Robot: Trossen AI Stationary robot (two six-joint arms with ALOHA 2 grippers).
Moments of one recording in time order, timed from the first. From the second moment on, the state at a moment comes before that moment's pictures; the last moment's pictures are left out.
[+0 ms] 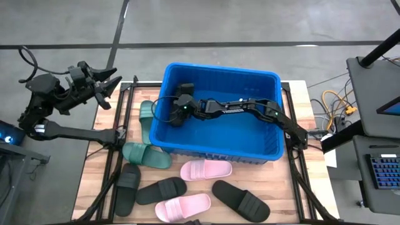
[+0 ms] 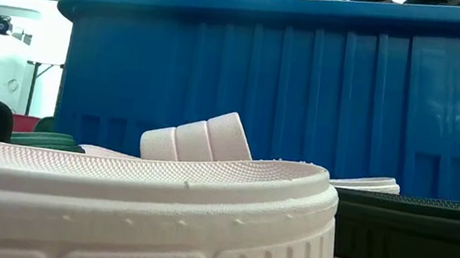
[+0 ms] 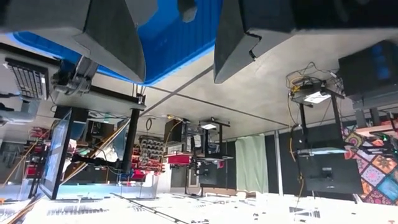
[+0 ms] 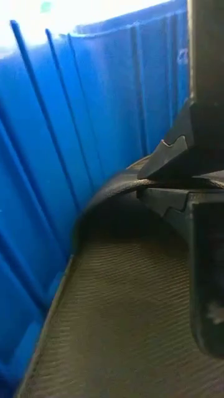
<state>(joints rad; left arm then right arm) 0.08 0.67 1.32 -0.63 -0.53 -0.02 -0.23 2.36 1.84 -0.02 0.67 -0.81</state>
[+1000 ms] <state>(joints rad) 0.08 0.68 1.31 -0.63 -0.53 -0.02 -0.24 2.37 1.88 -0.17 0.66 -0.69</state>
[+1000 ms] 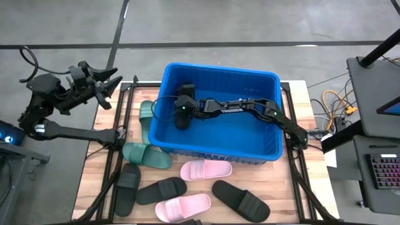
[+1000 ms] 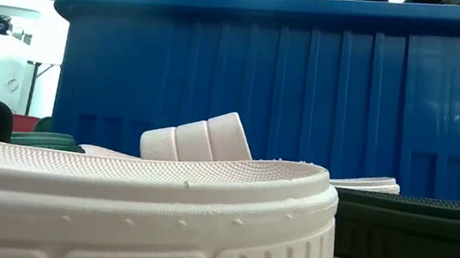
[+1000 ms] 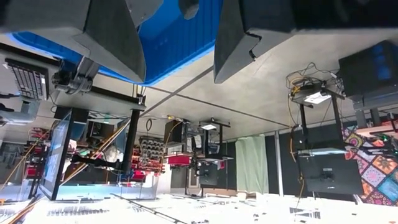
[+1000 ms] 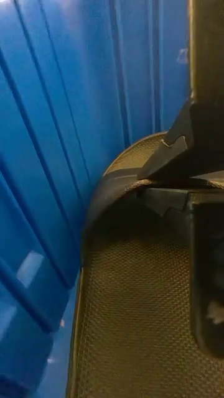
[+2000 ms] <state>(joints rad) 0.08 0.68 1.31 -0.63 -0.53 -0.02 -0.24 2.39 1.97 -0.30 0.57 -0.22</state>
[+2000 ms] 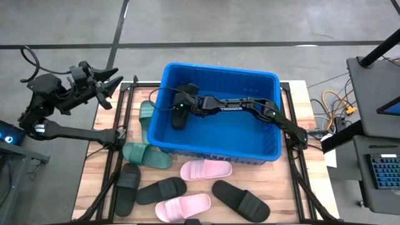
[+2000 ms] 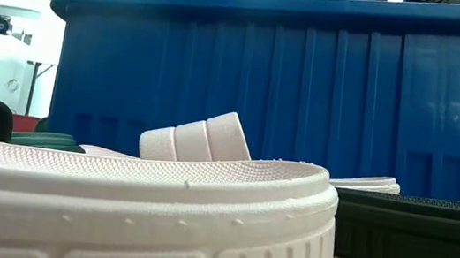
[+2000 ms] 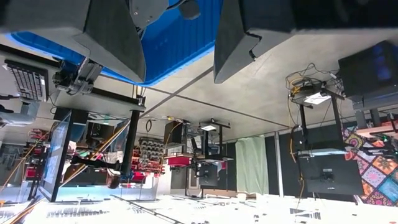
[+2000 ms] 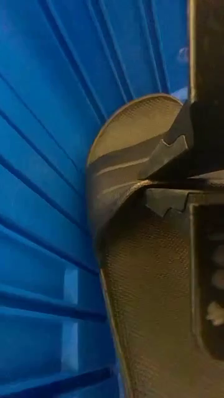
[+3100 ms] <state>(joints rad) 0.08 0.68 1.31 -0.63 -0.53 -0.02 -0.24 2.33 1.99 -0.45 0.33 -0.07</state>
